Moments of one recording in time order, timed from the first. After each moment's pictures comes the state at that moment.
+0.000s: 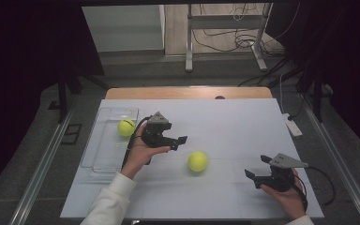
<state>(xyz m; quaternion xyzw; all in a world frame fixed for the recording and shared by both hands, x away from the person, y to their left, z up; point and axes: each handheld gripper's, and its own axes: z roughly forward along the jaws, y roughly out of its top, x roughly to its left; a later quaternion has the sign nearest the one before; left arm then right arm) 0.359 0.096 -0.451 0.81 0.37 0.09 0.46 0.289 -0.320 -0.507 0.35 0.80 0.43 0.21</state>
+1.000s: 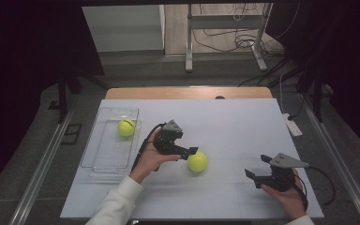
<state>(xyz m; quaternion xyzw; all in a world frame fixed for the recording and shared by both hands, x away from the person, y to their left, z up) 0.352 0.060 -0.467 0.84 0.33 0.05 0.43 0.289 -0.320 -0.506 0.35 0.80 0.44 0.21</state>
